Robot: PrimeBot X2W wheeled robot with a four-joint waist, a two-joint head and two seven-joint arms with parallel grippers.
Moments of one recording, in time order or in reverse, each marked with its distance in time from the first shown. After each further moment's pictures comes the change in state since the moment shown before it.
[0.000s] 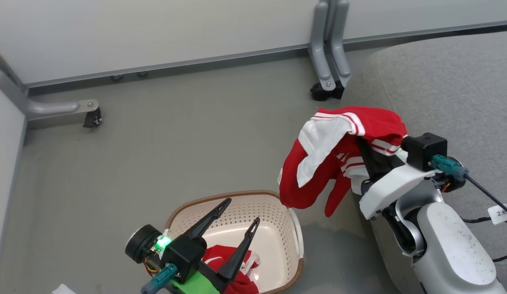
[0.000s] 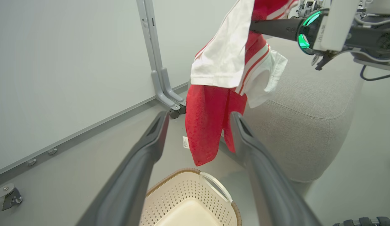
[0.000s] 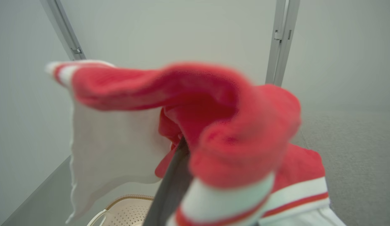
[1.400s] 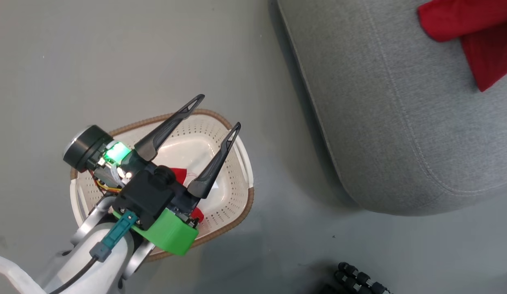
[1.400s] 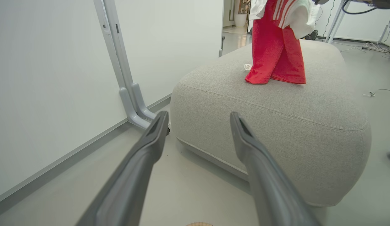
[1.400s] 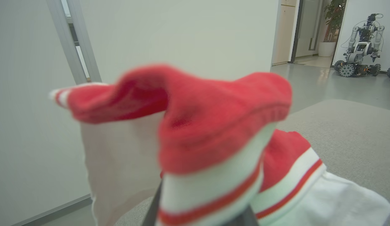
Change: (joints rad) left arm -0.291 0.138 0.063 -0.233 0.089 0.016 0.056; right arm -0.585 -0.138 -0.586 0.198 0.043 0.000 -0.055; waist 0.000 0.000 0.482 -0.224
